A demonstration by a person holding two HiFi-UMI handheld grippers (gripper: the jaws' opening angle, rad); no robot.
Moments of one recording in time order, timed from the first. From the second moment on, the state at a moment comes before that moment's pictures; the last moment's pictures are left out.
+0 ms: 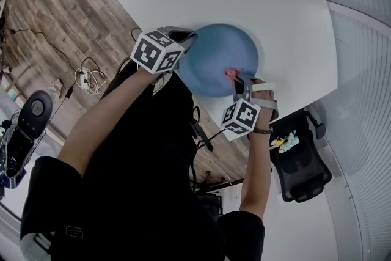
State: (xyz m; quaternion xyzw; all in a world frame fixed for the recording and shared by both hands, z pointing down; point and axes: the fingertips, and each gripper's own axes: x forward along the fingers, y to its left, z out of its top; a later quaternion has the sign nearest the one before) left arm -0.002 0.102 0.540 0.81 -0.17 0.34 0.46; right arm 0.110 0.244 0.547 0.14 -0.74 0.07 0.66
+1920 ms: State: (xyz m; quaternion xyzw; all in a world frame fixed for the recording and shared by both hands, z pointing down) left arm 0.012 0.096 0.541 0.81 -0.17 0.34 0.45; right arm 0.135 0.117 0.553 0.25 -0.73 0.05 0.64
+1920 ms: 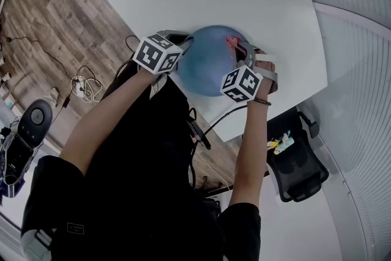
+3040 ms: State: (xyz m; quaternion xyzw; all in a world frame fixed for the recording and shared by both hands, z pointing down) left arm 0.014 0.063 0.492 0.83 -0.18 0.29 0.43; right arm 0.147 0.104 0.379 0.63 -0.71 0.19 0.23
